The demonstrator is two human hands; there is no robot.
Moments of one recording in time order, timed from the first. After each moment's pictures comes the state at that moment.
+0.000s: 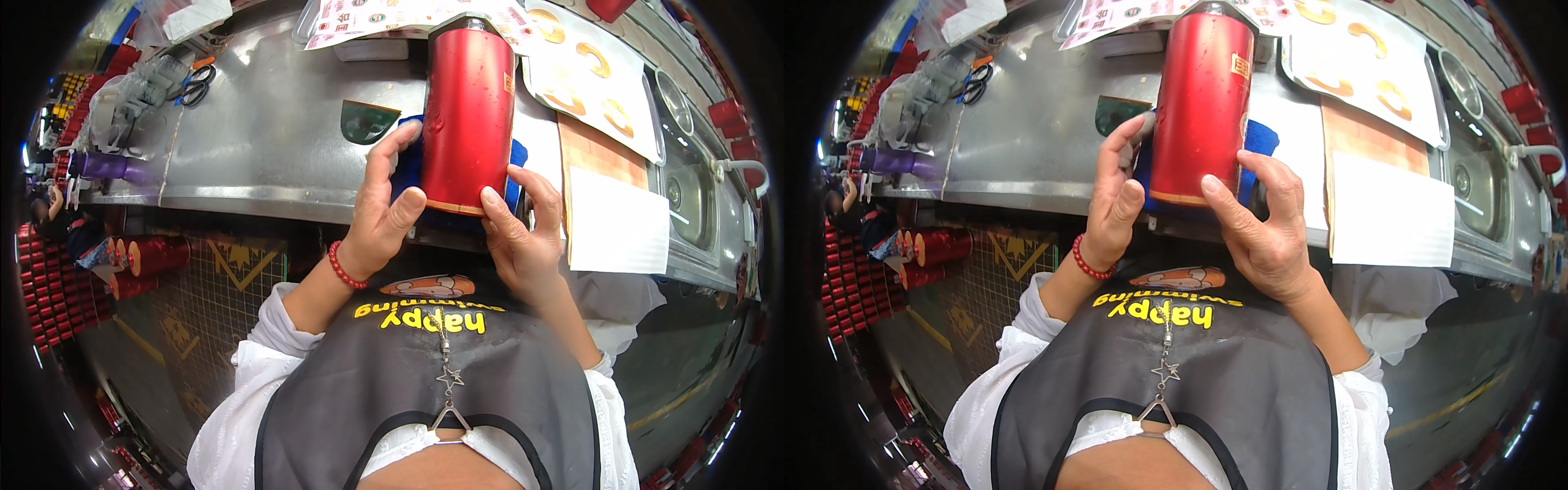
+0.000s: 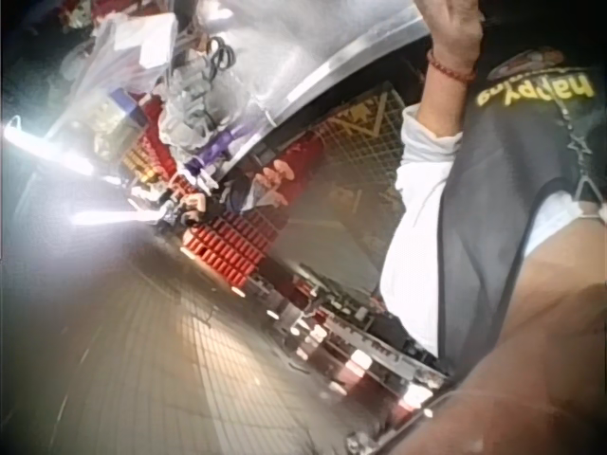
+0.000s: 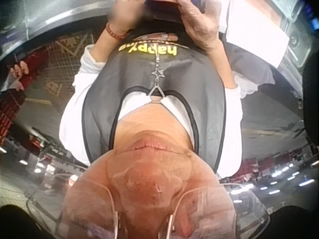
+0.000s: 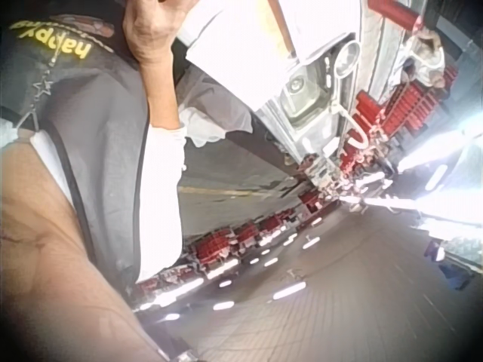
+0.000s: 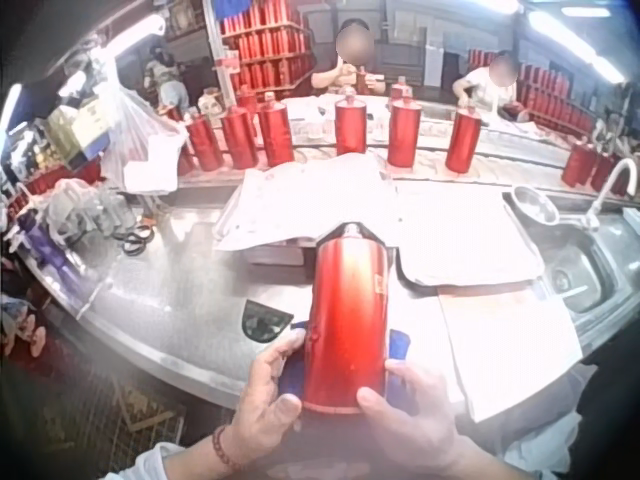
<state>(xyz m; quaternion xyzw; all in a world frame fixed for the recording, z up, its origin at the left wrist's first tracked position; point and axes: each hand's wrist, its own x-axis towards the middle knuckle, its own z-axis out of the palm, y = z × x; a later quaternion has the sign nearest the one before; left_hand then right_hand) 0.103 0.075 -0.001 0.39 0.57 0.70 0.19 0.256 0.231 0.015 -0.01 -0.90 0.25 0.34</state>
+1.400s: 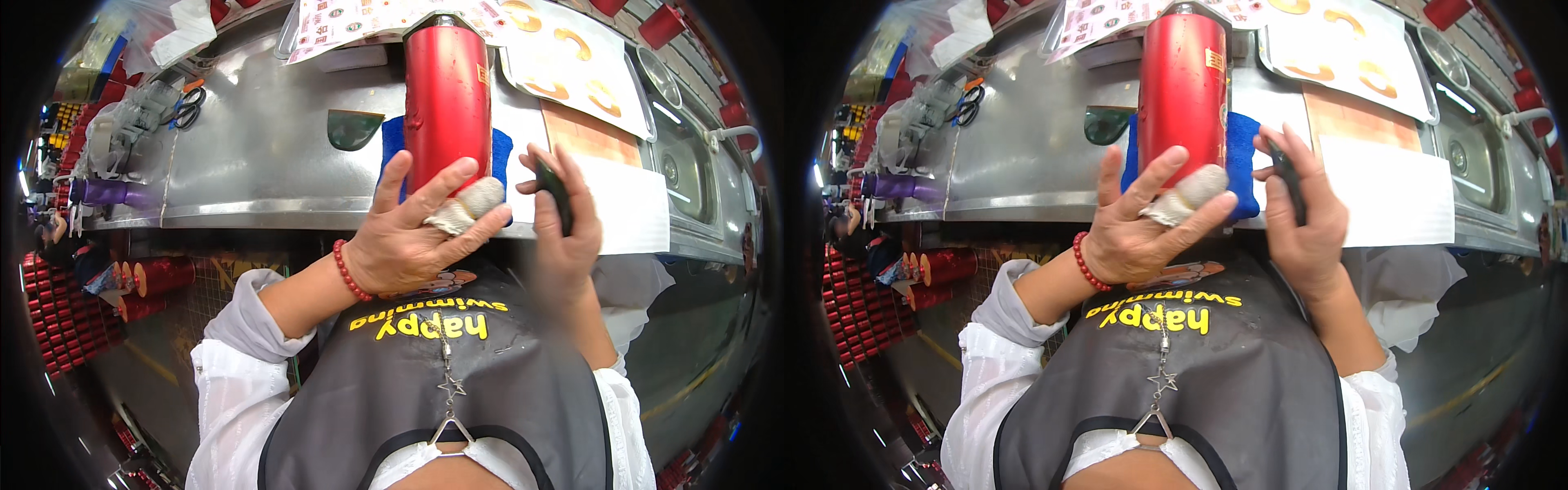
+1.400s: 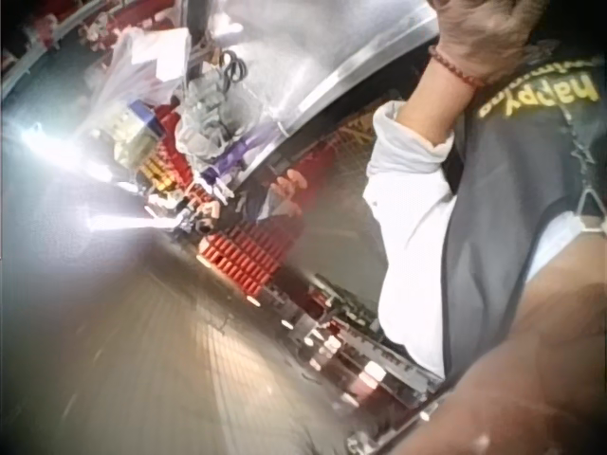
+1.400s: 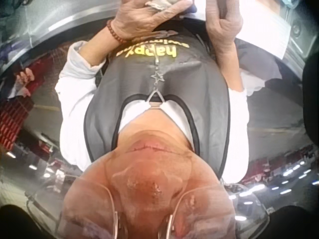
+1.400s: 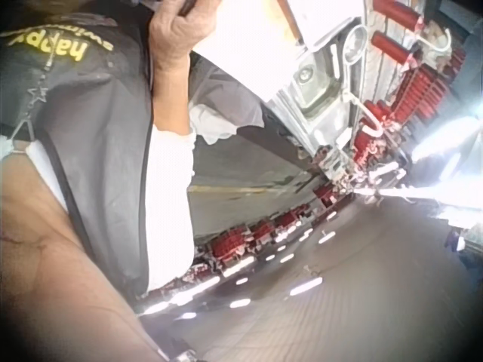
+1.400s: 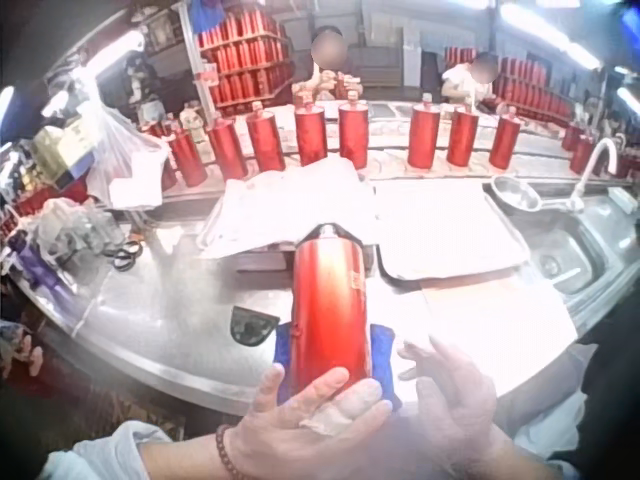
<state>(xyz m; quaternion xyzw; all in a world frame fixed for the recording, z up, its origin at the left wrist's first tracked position) 0.128 0.082 0.039 0.68 0.66 0.23 -0.23 0.270 0.240 0.032 -0.12 -0.73 0.53 0.40</state>
